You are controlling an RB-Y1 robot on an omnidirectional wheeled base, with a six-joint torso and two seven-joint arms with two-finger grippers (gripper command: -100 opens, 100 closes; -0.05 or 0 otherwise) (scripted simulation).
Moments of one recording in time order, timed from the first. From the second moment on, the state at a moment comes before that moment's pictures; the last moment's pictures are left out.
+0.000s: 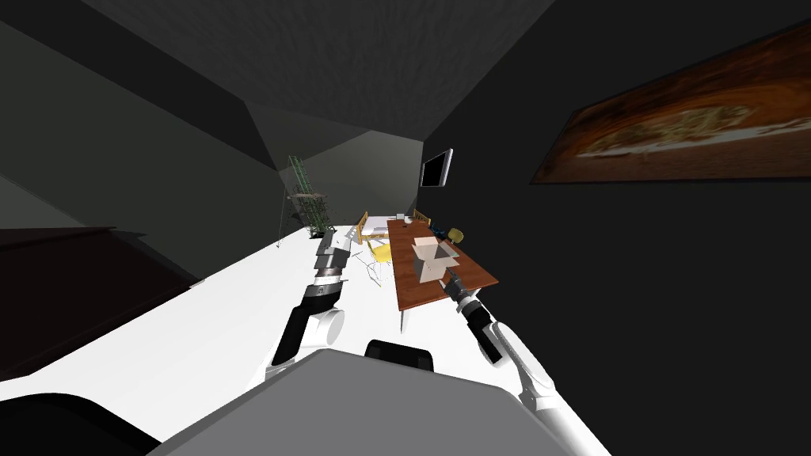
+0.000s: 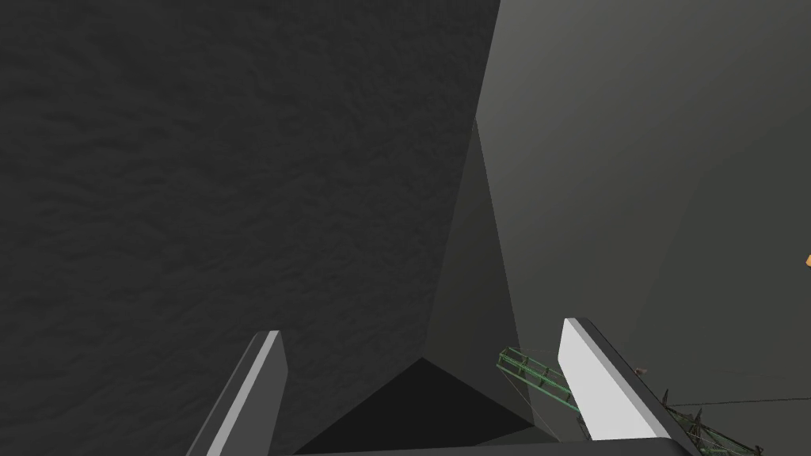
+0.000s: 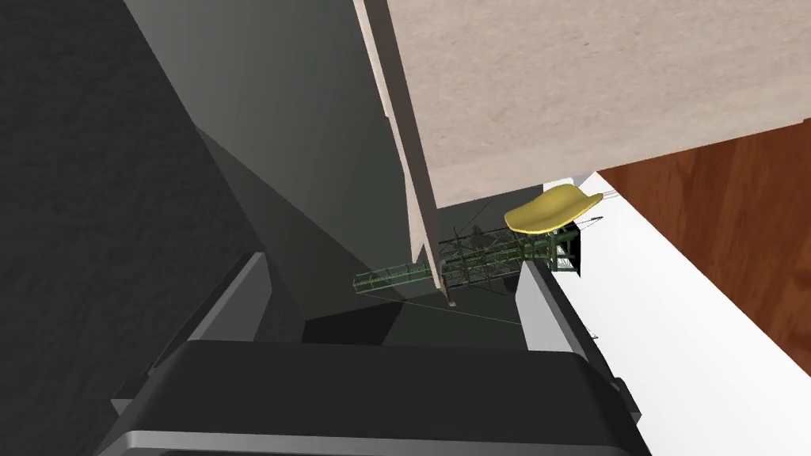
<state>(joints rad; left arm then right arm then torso) 0.48 -0.04 -0.01 -2.31 0.11 -0.40 -0.02 0.22 -0.47 0.14 -1.74 0.94 -0.28 1.52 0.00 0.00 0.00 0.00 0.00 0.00</state>
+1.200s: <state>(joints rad) 0.48 -0.04 -0.01 -2.31 0.11 -0.40 -0.02 0.14 -0.52 0.14 -1.68 1.01 -0.22 1.62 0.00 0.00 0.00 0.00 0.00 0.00</state>
